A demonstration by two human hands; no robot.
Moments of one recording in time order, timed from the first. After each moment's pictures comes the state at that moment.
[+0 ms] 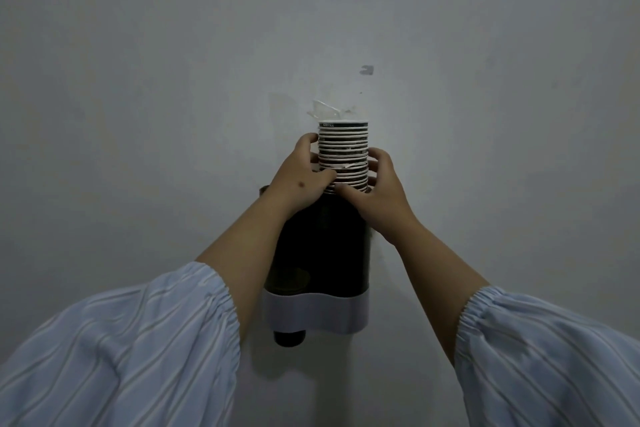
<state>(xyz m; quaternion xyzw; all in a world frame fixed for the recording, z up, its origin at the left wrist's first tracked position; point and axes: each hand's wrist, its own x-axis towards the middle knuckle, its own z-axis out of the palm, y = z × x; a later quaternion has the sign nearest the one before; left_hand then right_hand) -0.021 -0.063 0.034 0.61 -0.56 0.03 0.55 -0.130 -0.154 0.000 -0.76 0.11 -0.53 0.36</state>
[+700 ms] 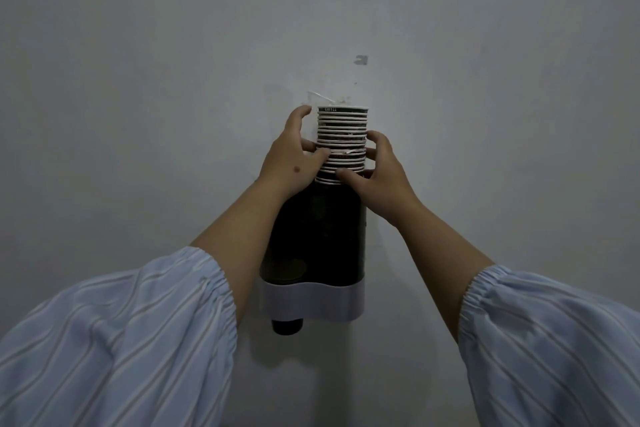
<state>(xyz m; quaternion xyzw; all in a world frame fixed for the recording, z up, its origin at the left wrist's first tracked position) -0.028 -0.054 0.042 0.63 -0.54 0.08 0.55 -0.140 -0.154 0.009 -0.79 0.13 -0.52 0.31</state>
